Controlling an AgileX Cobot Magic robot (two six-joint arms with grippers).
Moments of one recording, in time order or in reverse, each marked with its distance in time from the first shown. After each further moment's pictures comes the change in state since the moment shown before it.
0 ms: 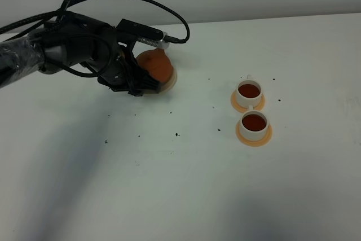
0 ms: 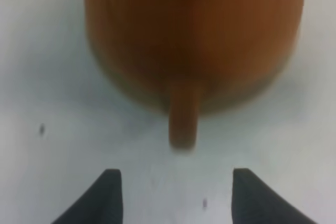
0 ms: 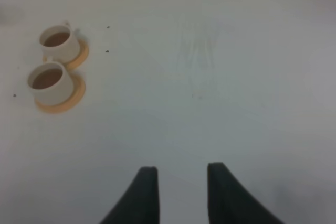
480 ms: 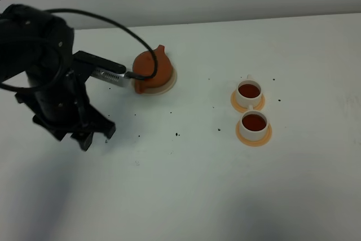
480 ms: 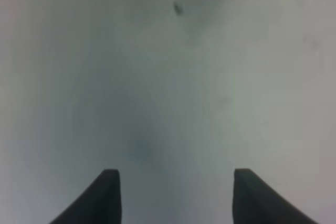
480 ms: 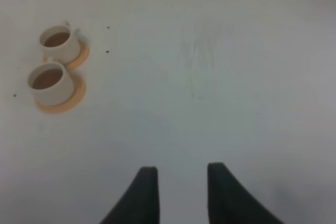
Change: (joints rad) left arm 0.000 -0.353 0.281 0.023 0.466 -0.020; right arm 0.000 0.000 0.000 0.000 0.000 0.000
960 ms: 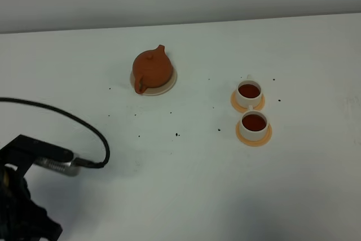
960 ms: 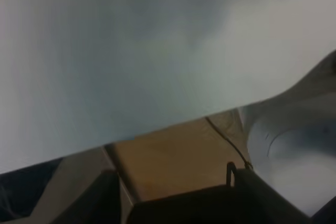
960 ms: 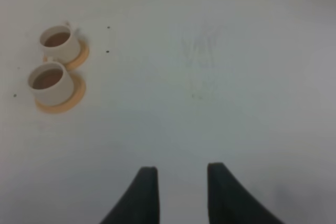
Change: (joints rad) left arm 0.000 -0.521 0.574 -0.029 -0.013 -0.052; right arm 0.000 0.000 0.000 0.000 0.000 0.000
